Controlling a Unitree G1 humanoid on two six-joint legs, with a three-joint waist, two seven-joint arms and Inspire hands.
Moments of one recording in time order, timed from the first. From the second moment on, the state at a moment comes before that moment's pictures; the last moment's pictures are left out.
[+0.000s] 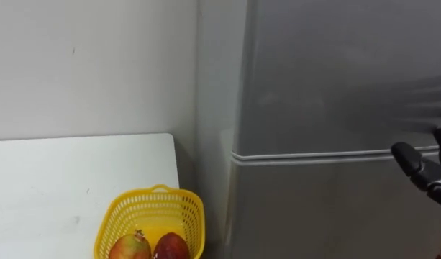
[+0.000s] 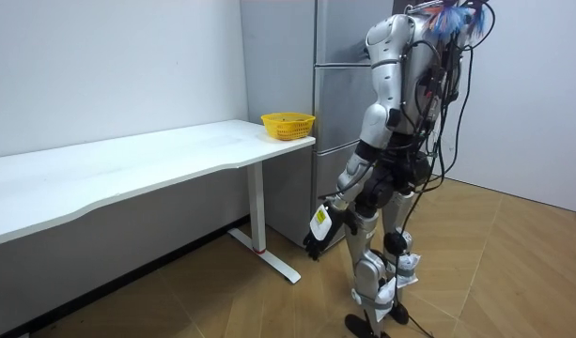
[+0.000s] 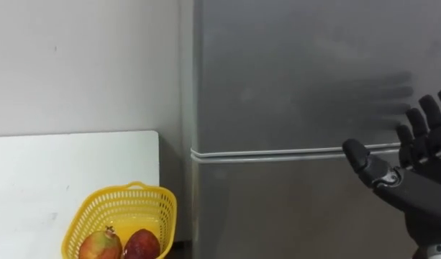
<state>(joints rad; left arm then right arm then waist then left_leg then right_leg) 0.32 0.25 0.03 1.00 0.33 -0.04 0.06 0.03 -0.35 -0.27 -0.25 0.79 -0.17 -0.06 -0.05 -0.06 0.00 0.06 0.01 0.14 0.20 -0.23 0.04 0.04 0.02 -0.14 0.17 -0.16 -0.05</state>
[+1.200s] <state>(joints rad) 0.33 0.23 0.03 0.98 0.36 -0.03 0.13 0.07 -0.35 -0.33 -0.21 0.73 -0.16 -0.27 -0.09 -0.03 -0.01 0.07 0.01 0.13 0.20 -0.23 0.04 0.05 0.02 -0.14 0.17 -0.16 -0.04</state>
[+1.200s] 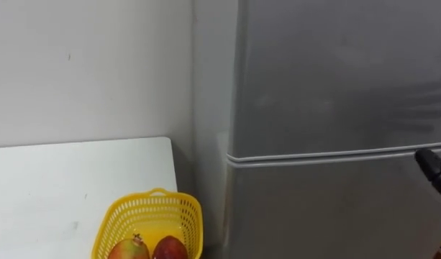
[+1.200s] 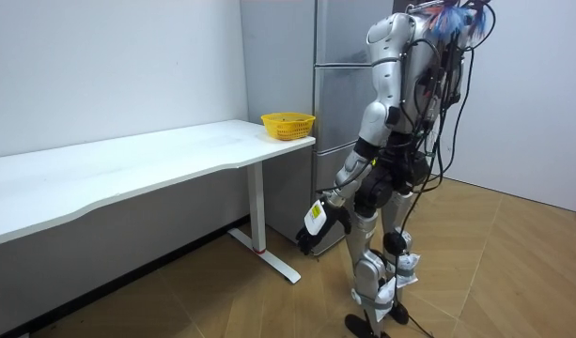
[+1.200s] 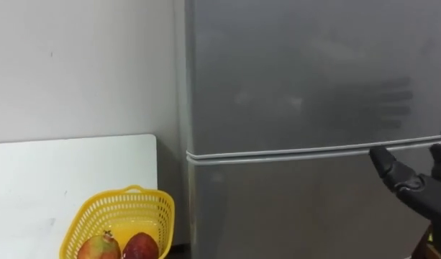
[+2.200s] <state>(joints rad) 0.31 0.20 0.04 0.99 0.35 0.05 0.13 0.18 -0.23 -0.20 1.02 0.44 -0.09 -0.43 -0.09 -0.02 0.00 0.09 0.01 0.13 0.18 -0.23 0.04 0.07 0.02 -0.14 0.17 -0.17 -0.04</state>
